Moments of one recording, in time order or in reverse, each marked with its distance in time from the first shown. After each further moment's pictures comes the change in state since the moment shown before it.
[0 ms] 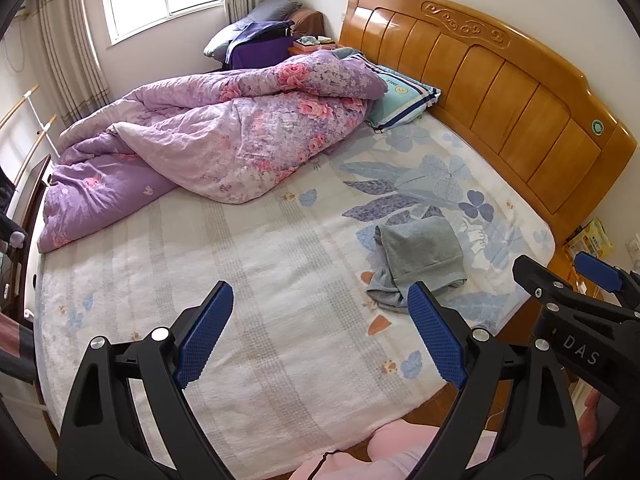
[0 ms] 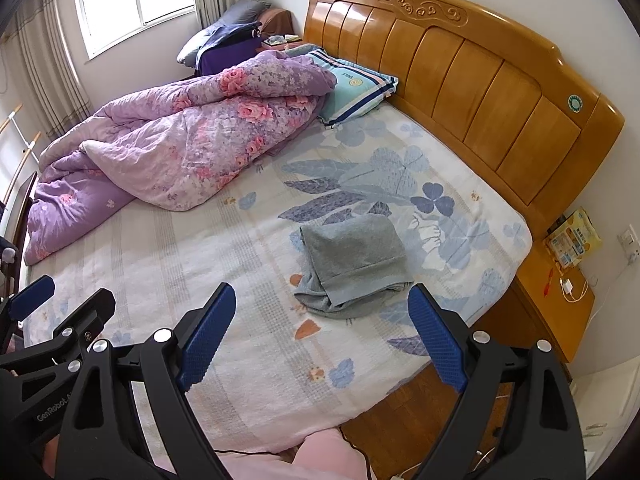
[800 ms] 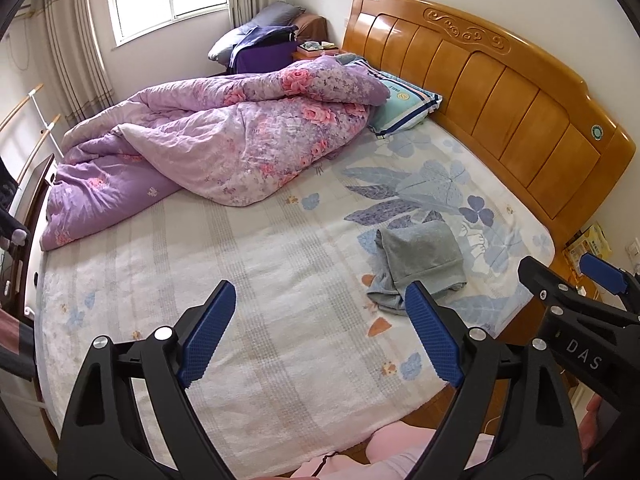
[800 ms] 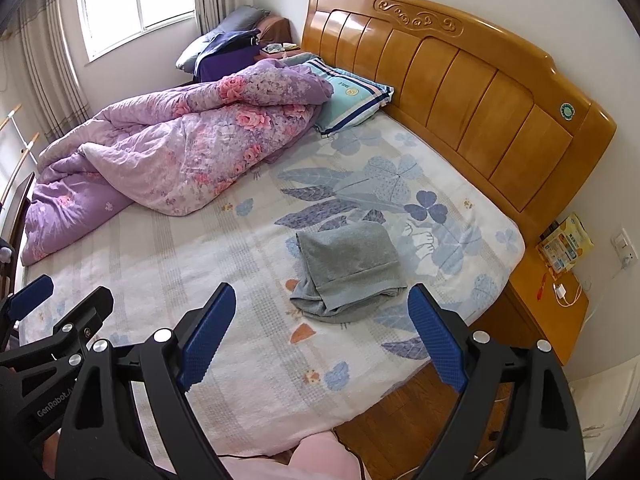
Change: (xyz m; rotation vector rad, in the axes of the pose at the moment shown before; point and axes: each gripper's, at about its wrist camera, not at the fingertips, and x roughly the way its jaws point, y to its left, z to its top) left arm -0.008 0.000 -0.007 -0.024 -0.021 0.008; right arm -0.010 0.002 -0.004 -0.011 -0.032 -0.020
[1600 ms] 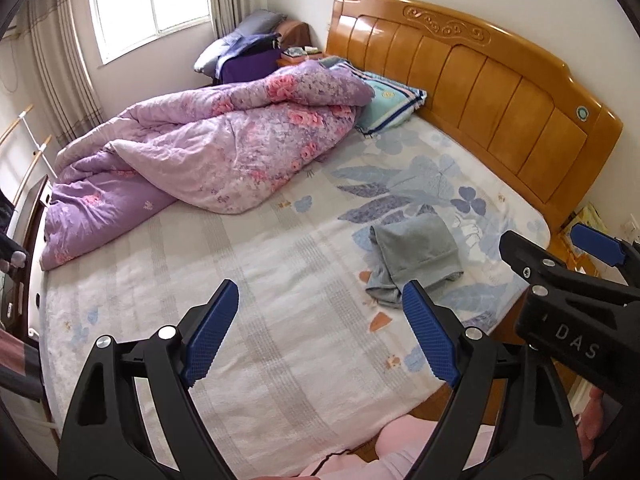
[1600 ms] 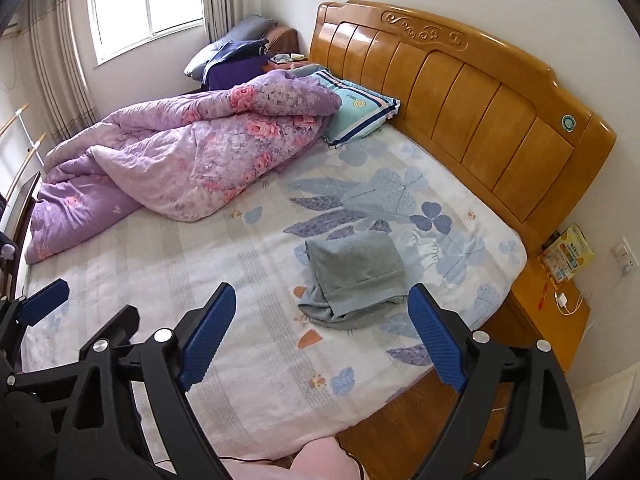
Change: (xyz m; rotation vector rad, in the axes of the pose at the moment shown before) left arm -0.009 -0.012 -0.015 0.064 -0.014 -0.014; right arm -0.011 0.015 0.004 -0.031 -0.045 0.016
